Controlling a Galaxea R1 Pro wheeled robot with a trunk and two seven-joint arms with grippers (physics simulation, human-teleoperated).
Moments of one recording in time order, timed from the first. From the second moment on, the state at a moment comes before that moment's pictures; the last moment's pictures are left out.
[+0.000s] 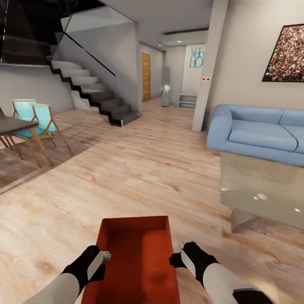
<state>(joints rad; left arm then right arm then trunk) -0.63 -0.03 -0.01 -0.37 0.21 0.75 0.37 -0.73 0.17 0.00 -0.21 0.04 0.50 -0.09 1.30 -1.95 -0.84</state>
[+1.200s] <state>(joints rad) -0.63 -0.03 -0.01 -0.37 0.21 0.75 0.37 -0.73 0.17 0.00 -0.21 0.04 0.48 -0.09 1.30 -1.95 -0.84</state>
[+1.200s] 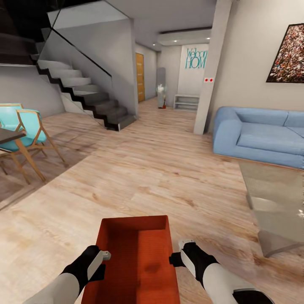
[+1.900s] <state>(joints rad) -0.63 -0.03 -0.01 -0.37 0.21 0.75 0.37 -0.73 0.17 0.00 -0.21 0.04 0.48 -0.09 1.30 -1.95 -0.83</state>
